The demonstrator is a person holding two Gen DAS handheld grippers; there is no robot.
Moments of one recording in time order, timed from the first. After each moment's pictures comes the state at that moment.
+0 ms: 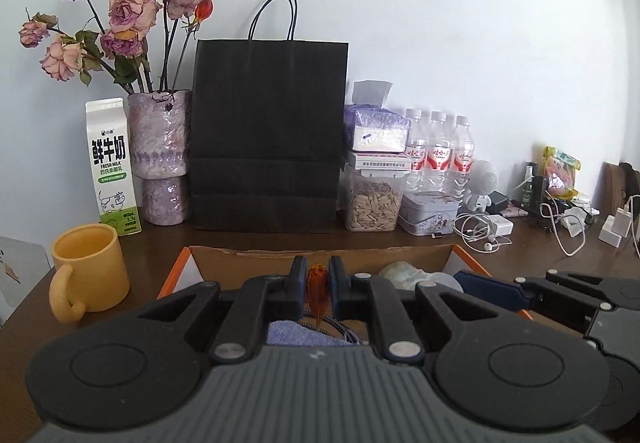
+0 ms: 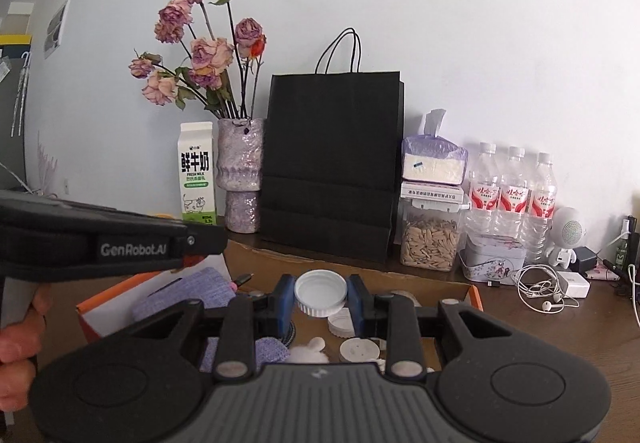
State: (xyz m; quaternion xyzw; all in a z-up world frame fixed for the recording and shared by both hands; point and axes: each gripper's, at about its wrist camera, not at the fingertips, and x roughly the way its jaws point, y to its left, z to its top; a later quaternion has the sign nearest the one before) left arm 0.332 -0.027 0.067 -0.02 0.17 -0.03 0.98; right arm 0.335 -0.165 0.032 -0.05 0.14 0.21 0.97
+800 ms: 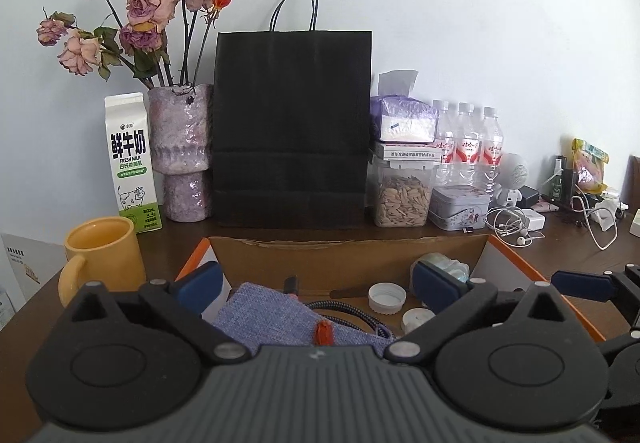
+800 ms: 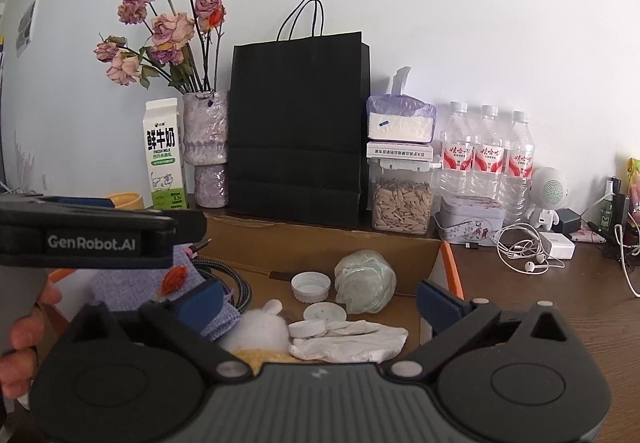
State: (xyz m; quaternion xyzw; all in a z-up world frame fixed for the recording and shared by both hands) left arm 0.339 -0.026 0.045 0.00 0.17 0.01 0.99; right arm 0.346 -0.186 0.007 -0.03 0.17 0.17 0.97
